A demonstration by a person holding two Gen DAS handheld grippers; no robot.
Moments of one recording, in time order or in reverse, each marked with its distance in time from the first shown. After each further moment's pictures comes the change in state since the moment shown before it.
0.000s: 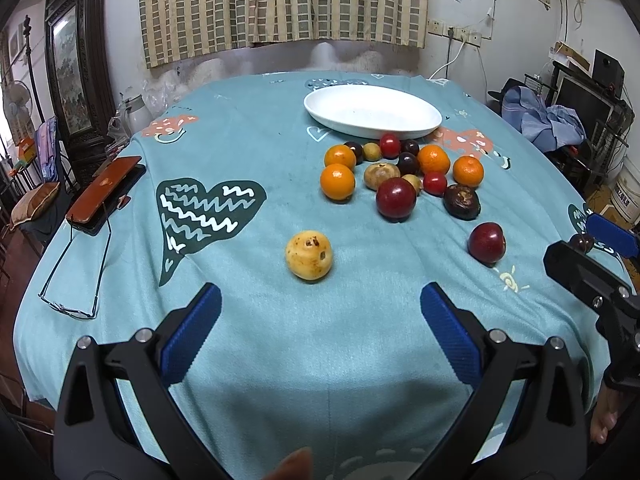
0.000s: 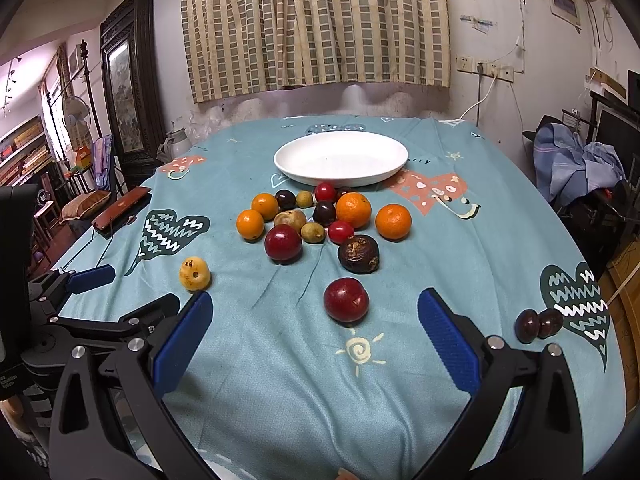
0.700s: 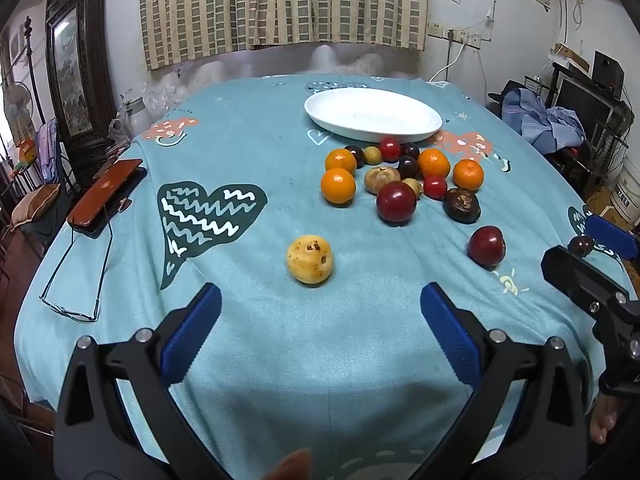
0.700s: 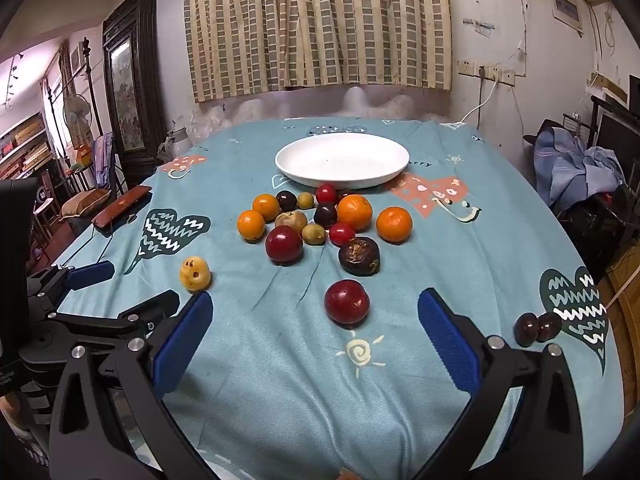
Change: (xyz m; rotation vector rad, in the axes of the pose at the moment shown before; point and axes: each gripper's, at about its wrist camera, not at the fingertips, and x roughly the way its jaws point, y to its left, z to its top) left arm -0.004 0.001 0.005 -0.001 -0.010 0.001; right arm -0.003 0.001 0.001 -0.006 -0.002 -0.005
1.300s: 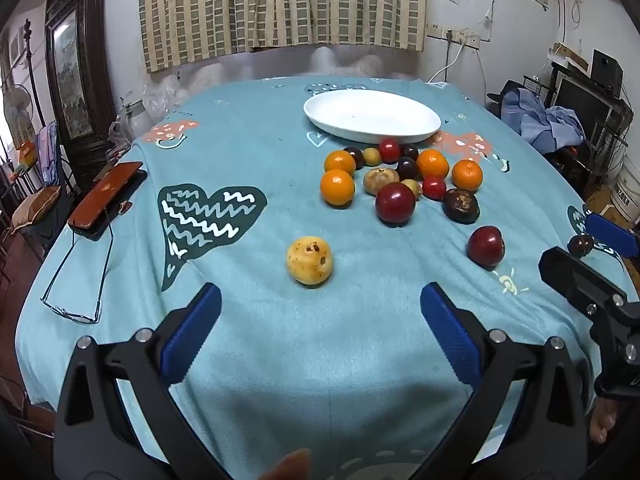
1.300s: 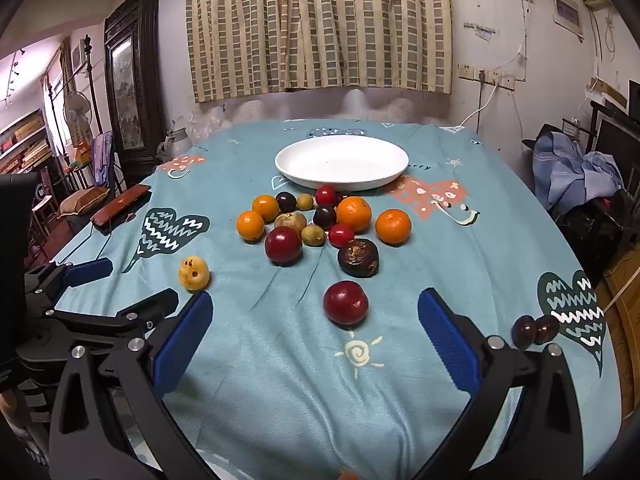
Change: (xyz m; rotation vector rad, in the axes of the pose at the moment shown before) left arm 0.000 0.000 0.000 0.006 0.001 0.003; right arm -0.002 0.001 0.000 -0.008 -0.007 -0.003
